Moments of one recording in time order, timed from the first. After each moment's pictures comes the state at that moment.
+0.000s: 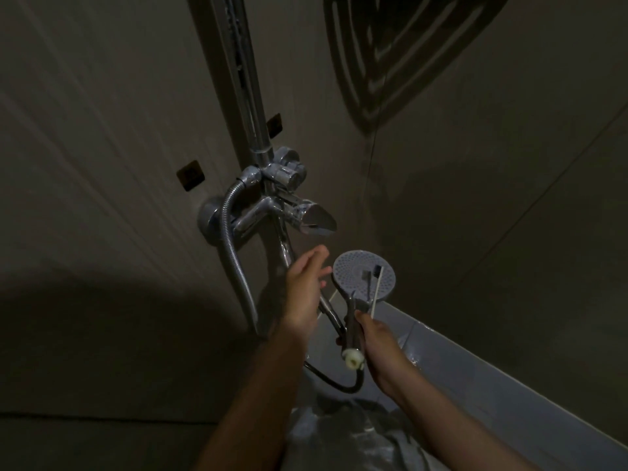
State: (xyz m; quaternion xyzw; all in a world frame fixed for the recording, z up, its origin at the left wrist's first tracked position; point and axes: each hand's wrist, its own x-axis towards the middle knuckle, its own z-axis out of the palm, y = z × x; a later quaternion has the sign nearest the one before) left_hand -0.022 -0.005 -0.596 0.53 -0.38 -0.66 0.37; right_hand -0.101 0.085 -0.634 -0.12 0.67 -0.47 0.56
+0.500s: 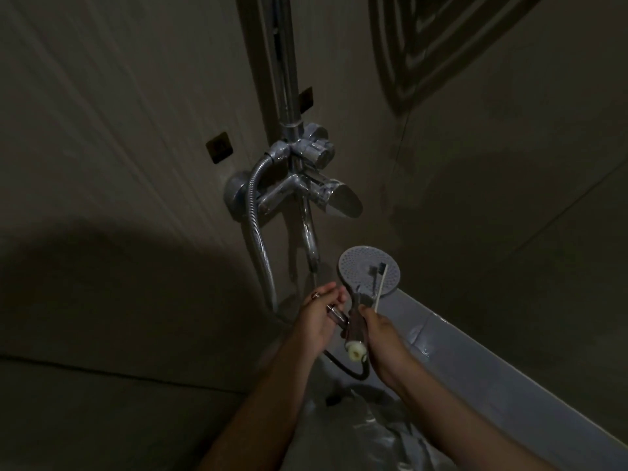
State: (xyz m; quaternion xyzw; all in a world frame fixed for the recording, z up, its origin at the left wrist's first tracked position) left_hand 0.001 0.018 -0.673 0.48 -0.09 -0.78 0.39; right_hand -0.087 0.085 -0.660 -0.16 0.66 -0.44 0.59
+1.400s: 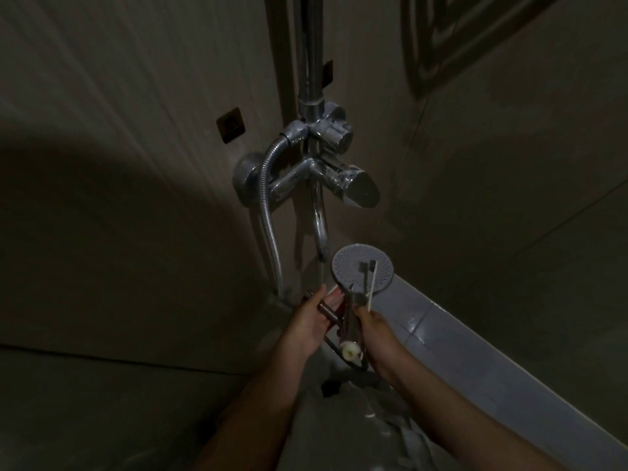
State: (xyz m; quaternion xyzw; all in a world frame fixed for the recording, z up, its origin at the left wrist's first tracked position) left_hand 0.031 0.013 -0.725 0.49 -0.11 -0.82 0.28; right_hand -0.073 0.079 -0.677 -0.18 0.65 -0.40 0.63
